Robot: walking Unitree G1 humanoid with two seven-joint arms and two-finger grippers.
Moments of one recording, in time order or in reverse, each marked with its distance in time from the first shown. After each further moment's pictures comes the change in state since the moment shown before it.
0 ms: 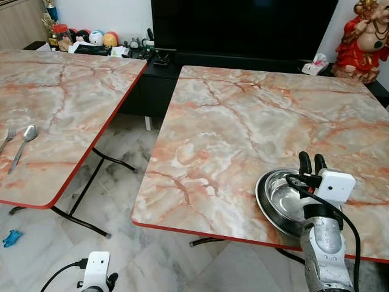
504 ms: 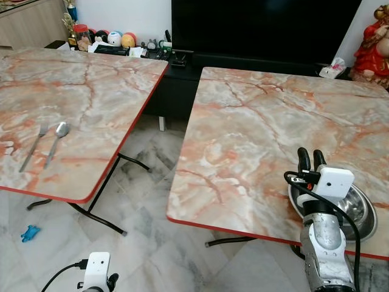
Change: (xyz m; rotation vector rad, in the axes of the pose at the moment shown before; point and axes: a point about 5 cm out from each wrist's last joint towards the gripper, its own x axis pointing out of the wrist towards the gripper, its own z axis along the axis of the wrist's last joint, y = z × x) left arm 0.000 0.001 -0.001 -0.010 0.002 0.005; right arm 0.006 0.004 0.005 -0.011 -0.022 0.021
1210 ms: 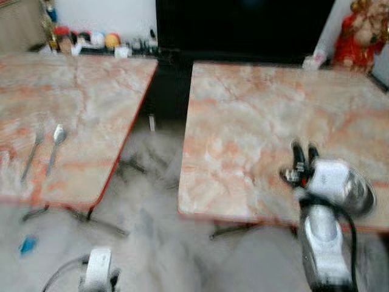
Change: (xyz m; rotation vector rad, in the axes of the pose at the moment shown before) left arm 0.001 -0.007 0.000 -0.012 0.008 -0.015; right arm 0.001 0.004 0.000 -0.013 0.011 0.016
